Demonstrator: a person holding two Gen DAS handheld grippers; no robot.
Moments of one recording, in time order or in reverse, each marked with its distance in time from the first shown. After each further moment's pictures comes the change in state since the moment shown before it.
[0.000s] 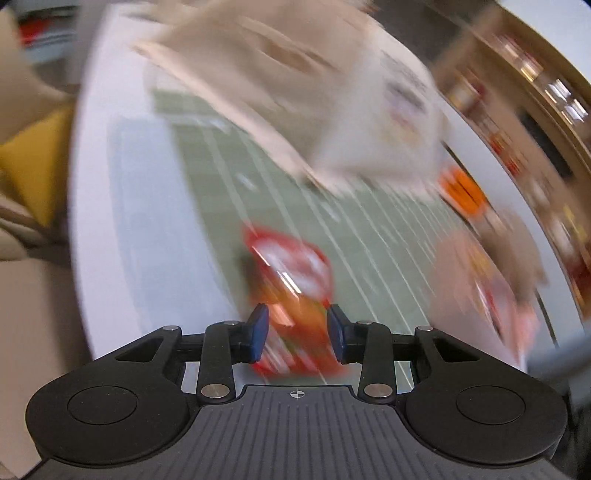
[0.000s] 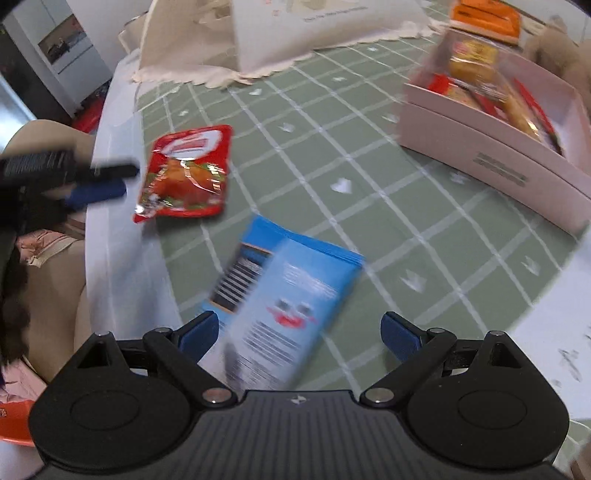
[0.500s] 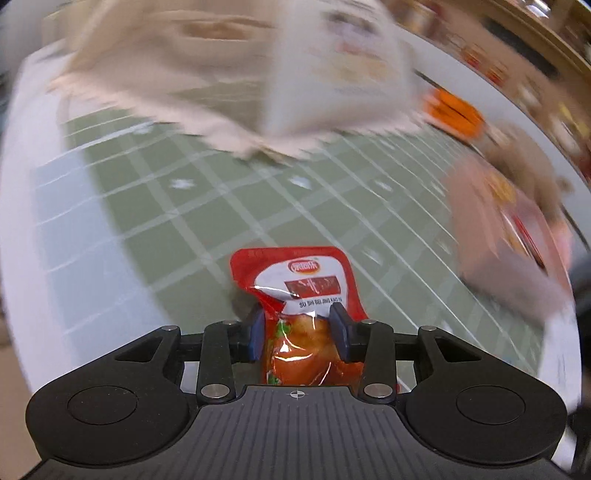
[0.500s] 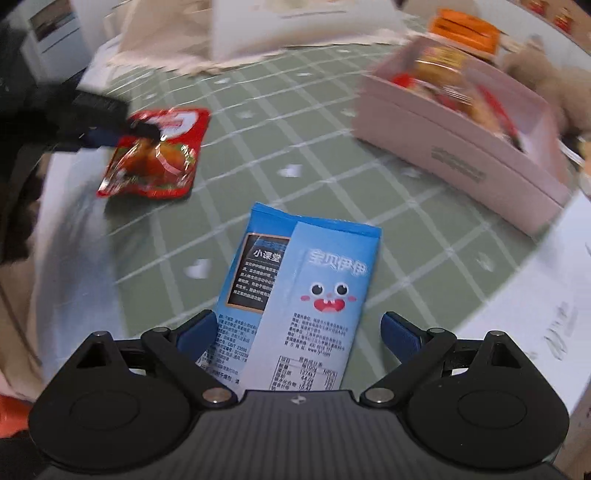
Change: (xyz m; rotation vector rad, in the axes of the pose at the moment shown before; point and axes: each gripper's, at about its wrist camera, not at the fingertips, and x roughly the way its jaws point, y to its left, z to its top) left arm 0.069 -0.057 -0.005 0.380 0.143 -0.006; right arm -0.001 -0.030 -0.018 -0.040 -0.025 -0.152
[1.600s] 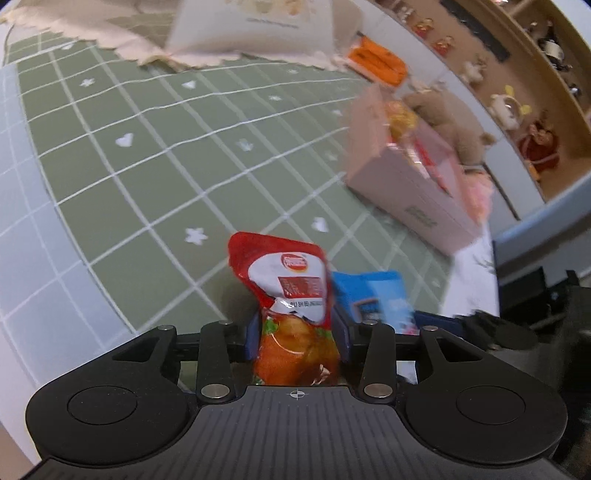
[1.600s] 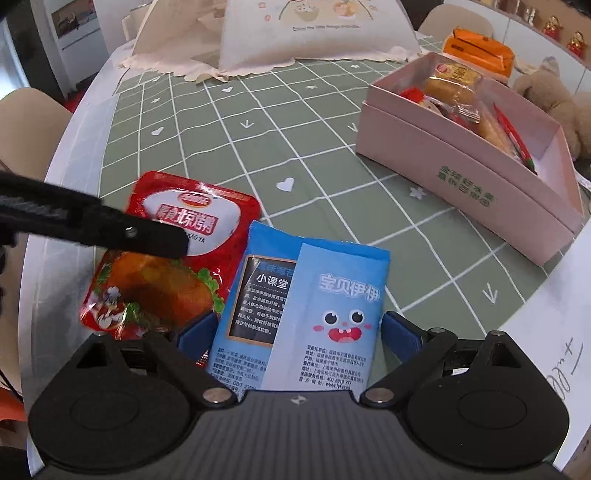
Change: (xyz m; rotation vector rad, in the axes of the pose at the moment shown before) left arm -0.016 -0.050 -0.055 -0.082 0.124 -0.260; right arm 0.016 -0.007 -0.001 -0.082 -0.069 0.031
